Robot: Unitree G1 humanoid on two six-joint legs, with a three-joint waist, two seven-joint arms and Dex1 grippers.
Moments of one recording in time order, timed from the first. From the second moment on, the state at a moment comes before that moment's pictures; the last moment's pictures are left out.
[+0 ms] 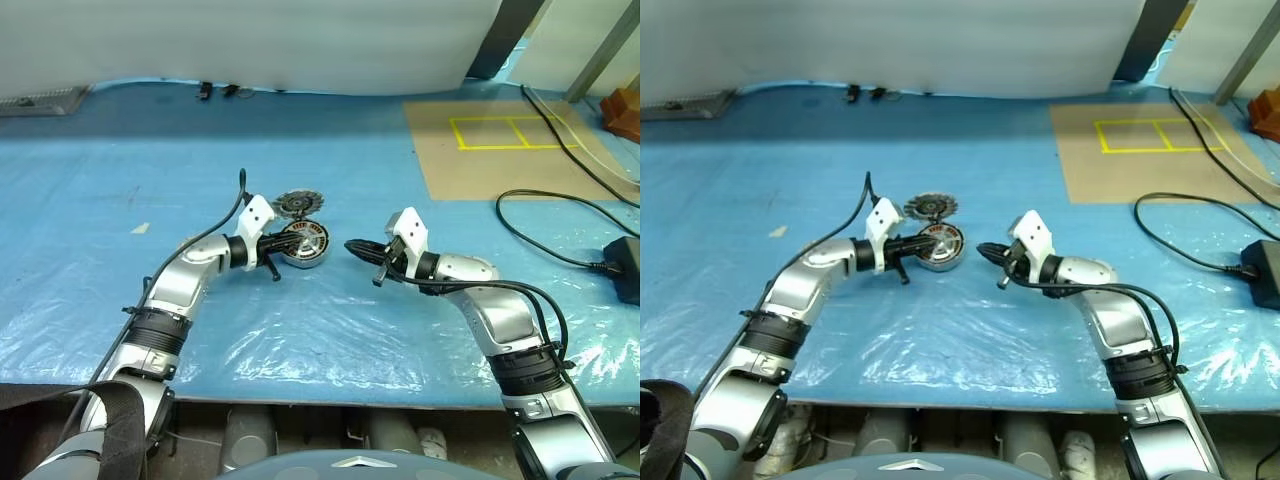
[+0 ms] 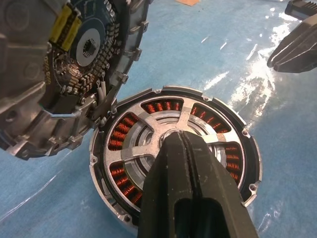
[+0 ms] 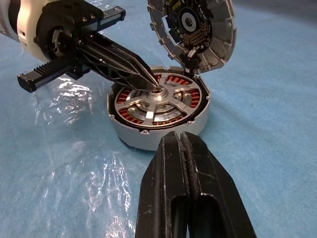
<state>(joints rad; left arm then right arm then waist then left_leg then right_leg) -0.53 0.36 -0.14 0.27 -0.21 0.31 -0.89 -0.33 -0.44 0.14 -0.09 0.26 0.42 0.80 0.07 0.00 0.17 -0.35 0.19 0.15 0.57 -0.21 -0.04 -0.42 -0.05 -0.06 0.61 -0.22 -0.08</state>
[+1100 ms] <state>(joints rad) -1.08 0.36 0.02 1.07 -0.22 -0.07 -1.15 -0.28 -0.47 0.13 -0.17 0.28 0.44 0.80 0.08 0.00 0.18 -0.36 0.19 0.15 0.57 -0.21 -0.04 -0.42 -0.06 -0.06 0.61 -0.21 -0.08</state>
